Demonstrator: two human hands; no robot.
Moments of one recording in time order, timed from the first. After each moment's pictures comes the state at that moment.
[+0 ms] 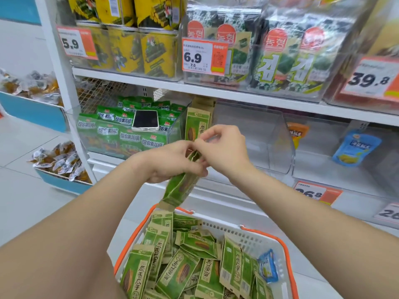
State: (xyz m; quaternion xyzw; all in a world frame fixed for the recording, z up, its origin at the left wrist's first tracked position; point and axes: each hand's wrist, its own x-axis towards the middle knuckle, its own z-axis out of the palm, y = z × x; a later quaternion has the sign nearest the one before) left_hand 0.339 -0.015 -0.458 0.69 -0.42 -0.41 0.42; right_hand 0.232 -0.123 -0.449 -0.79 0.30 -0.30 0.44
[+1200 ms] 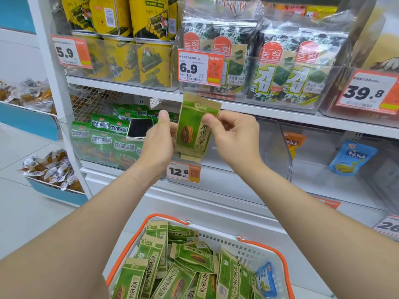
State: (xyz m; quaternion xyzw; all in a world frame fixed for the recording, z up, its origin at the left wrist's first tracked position) left_hand 0.357 -0.045 -0.450 0.70 -0.24 -0.13 0.66; right_hand 0.240 -0.176 -0.436 -0.80 0.14 -0.48 0.35
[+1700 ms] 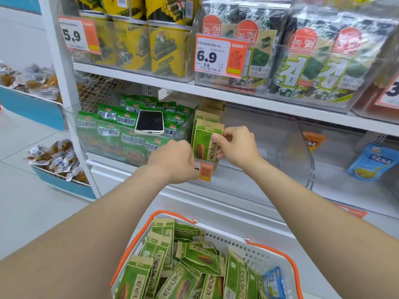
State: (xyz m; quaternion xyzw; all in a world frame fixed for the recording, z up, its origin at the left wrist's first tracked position) left_hand 0.375 -0.041 -0.473 0.88 -0.42 -0.09 0.17; right_hand 0.288 -0.219 -0.488 -0.86 0.26 -0.27 0.35
